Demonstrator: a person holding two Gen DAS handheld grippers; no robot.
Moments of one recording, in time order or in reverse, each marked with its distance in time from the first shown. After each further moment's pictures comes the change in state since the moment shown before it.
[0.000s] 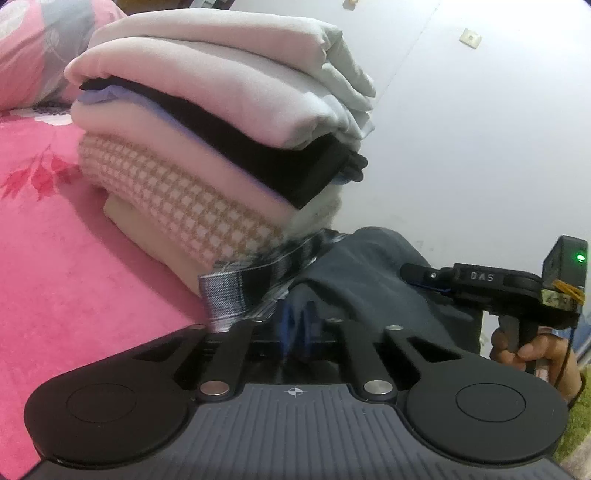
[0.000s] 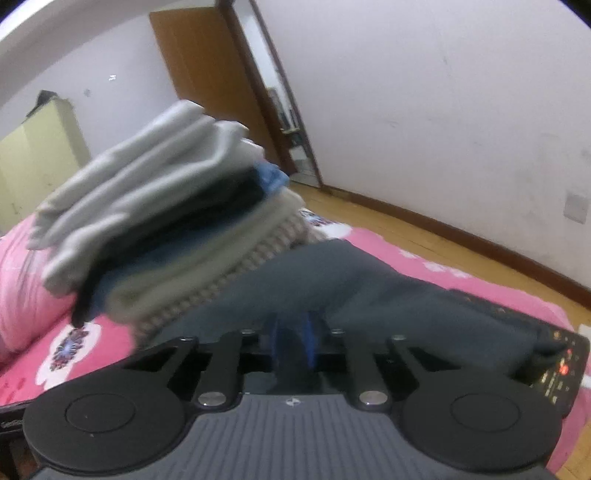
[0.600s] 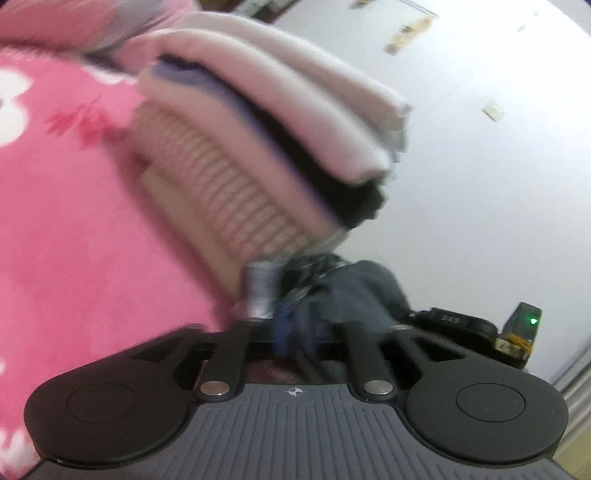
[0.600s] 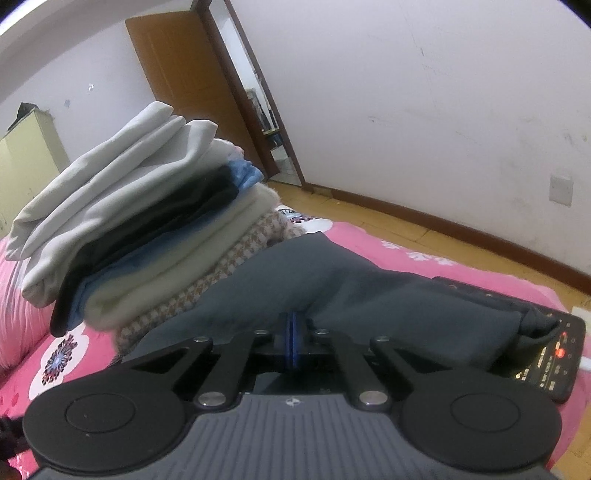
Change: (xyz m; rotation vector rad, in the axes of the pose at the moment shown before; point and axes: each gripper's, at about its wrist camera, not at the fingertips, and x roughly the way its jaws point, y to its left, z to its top) left arm -0.027 0.040 0.001 -0.211 -0.043 -0.104; right arm 0.007 -0.005 -0.004 0.048 0.002 -0.033
